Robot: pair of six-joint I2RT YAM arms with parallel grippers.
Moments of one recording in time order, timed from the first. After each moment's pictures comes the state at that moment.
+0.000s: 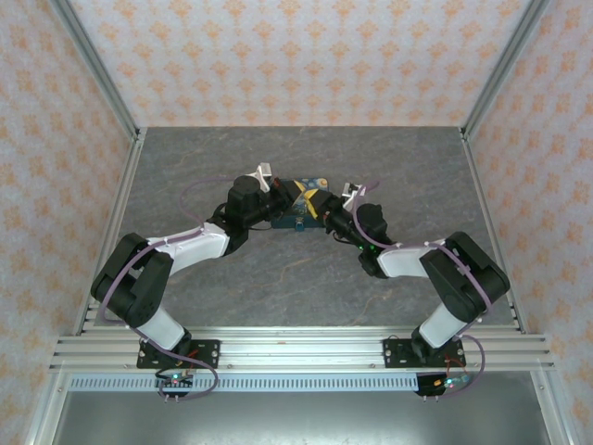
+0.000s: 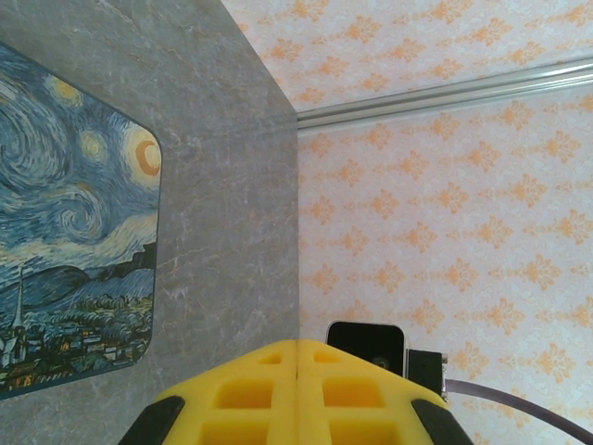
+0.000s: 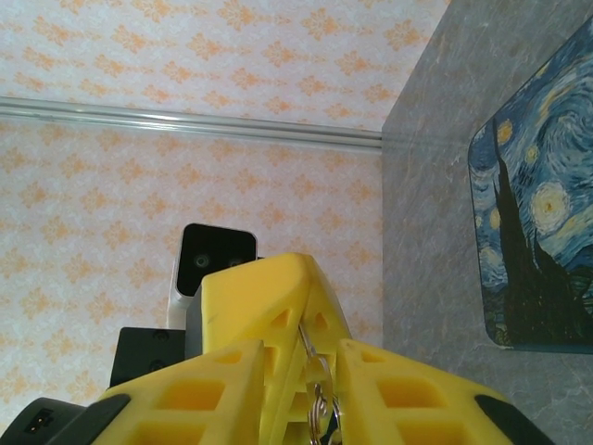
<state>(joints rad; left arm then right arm) -0.50 1.59 0.84 0.51 0.28 -1.28 0.60 1.61 0.57 1.05 -0.26 1.46</state>
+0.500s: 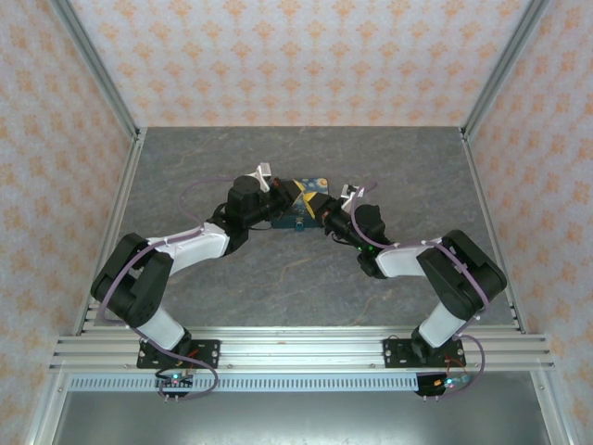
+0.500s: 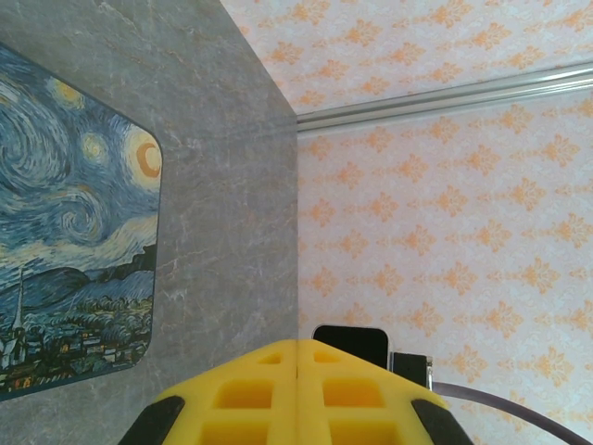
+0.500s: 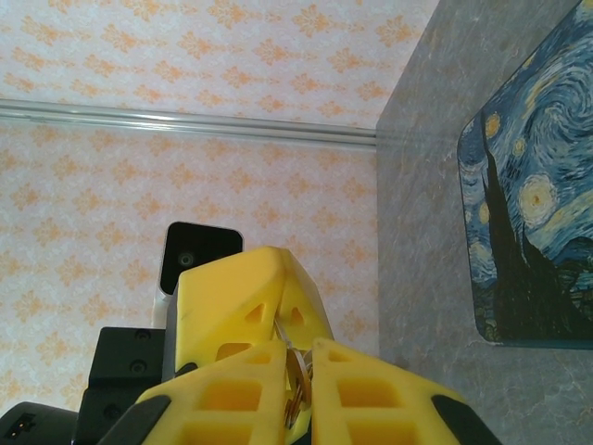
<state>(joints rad) -0.50 1.59 0.84 0.51 0.28 -1.29 0.60 1.63 0.57 1.06 -0.24 1.46</state>
